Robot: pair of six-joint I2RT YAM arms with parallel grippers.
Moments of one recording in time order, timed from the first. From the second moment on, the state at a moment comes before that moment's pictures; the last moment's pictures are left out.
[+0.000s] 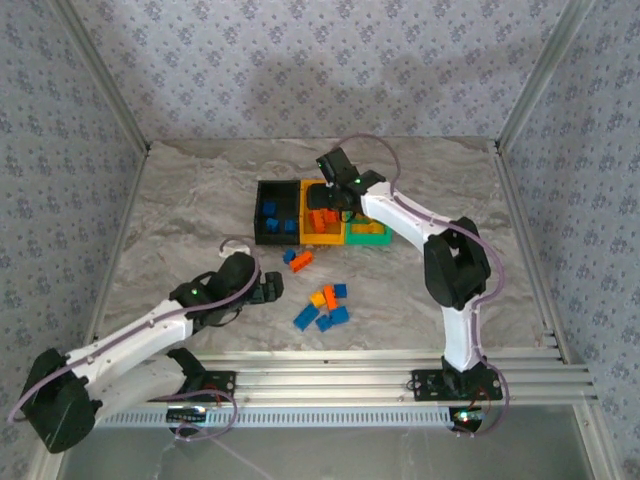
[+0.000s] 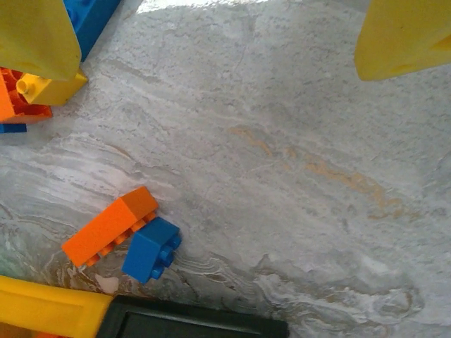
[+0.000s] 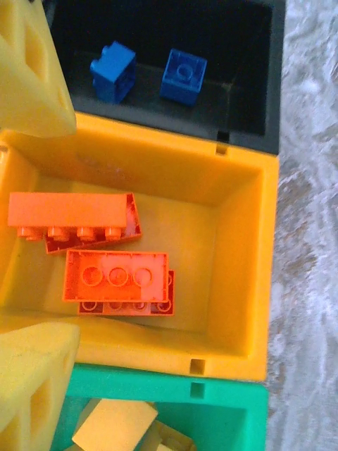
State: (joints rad) left arm -0.77 0.98 0.58 -0.50 -0.23 -0.73; right arm 0.62 1.98 1.68 -0.58 0.09 0.46
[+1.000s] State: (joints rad) left arm -0.98 1.57 0.87 -0.44 -0.07 -0.55; right arm 0.58 1.23 0.87 -0.45 0.12 0.65
